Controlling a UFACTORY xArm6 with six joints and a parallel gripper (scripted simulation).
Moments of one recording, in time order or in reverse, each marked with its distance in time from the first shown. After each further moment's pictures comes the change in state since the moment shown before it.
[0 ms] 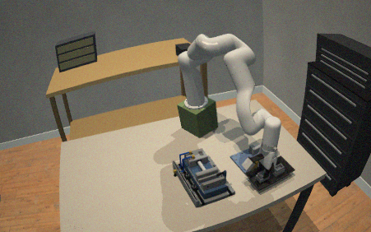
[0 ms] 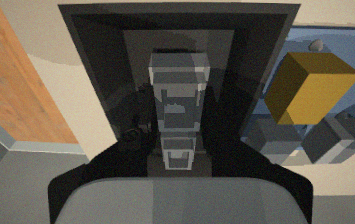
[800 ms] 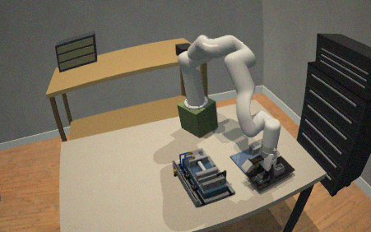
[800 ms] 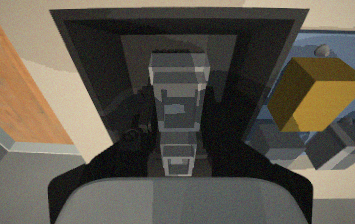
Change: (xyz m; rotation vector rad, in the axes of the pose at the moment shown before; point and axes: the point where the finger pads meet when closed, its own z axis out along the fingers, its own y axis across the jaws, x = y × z) arm 0.000 0.000 0.009 0.000 0.000 0.001
